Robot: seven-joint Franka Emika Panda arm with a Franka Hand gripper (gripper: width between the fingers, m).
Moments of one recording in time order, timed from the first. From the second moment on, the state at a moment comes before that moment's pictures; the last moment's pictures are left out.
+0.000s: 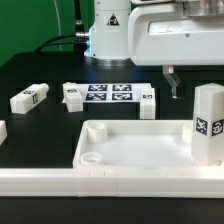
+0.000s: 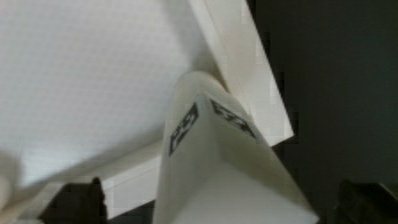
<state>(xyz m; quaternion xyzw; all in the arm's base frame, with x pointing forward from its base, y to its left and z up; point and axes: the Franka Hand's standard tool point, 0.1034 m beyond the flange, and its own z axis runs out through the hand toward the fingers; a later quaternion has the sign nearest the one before) 0.660 0.093 0.119 -0.98 0.18 -0.03 0.05</state>
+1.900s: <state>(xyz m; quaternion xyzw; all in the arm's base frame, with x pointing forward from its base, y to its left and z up) 0.661 0.093 0.115 -0.99 0.12 -0.03 0.05</state>
